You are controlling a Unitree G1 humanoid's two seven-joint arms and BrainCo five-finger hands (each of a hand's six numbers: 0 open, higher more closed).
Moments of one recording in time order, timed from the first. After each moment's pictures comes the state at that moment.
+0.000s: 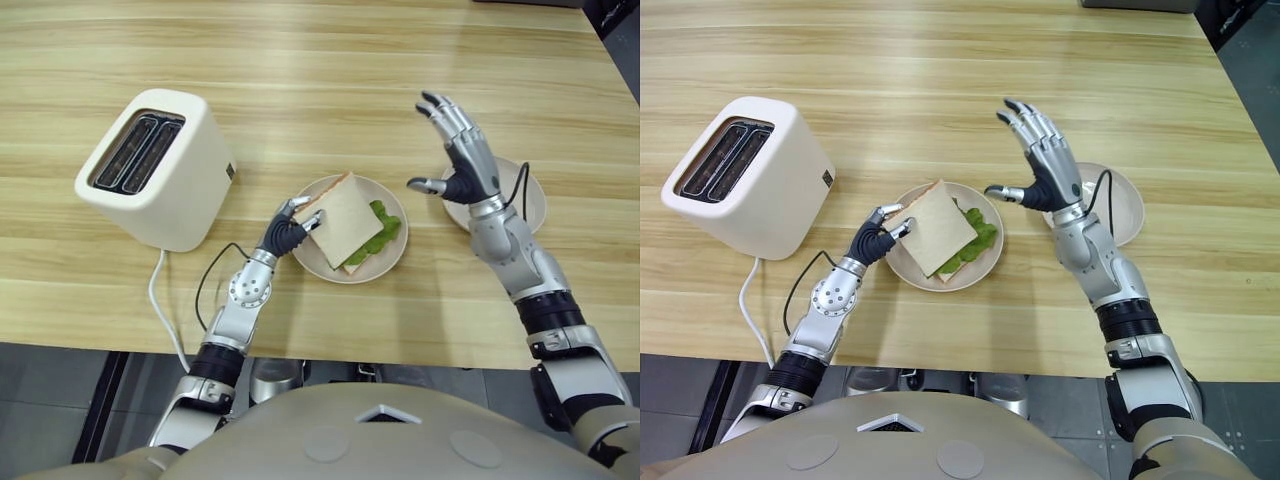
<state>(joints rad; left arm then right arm) 0.00 0.12 -0.19 0.27 0.24 -0.36 -0.06 -0.27 -0.50 0.19 0.31 -0.69 -0.60 -0.38</state>
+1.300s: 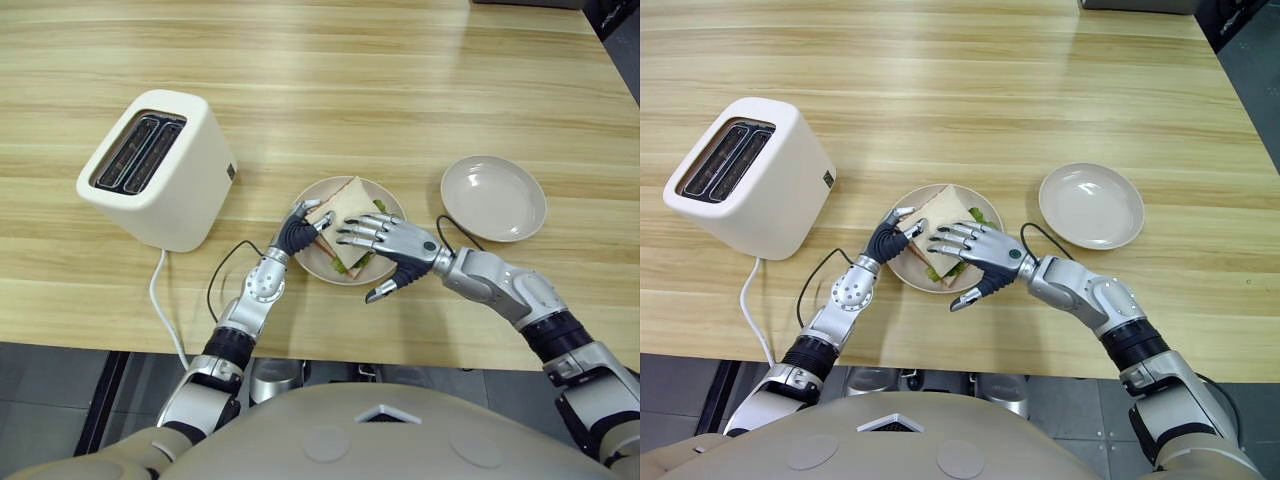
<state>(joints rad) -0.12 0.11 -0.24 0.54 0.32 -0.46 0.06 -0.20 -0.63 0.46 0.20 -0.89 -0.72 -0.02</state>
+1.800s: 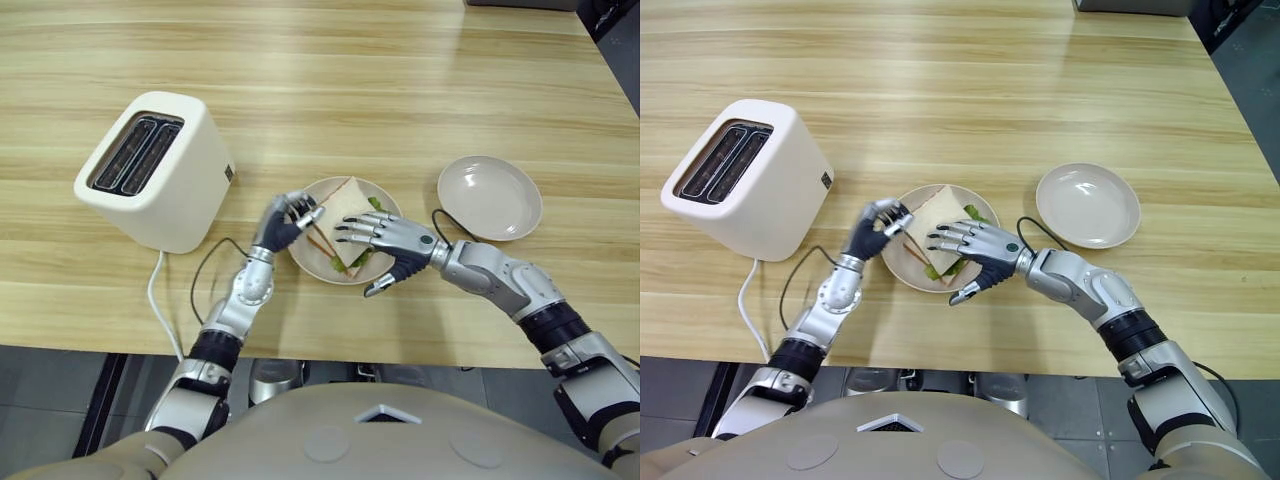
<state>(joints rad) -0.07 0.18 -0.17 0.40 0.43 -0.59 0.26 -0.24 -0.64 0.49 0.27 -0.82 -0.70 0.08</state>
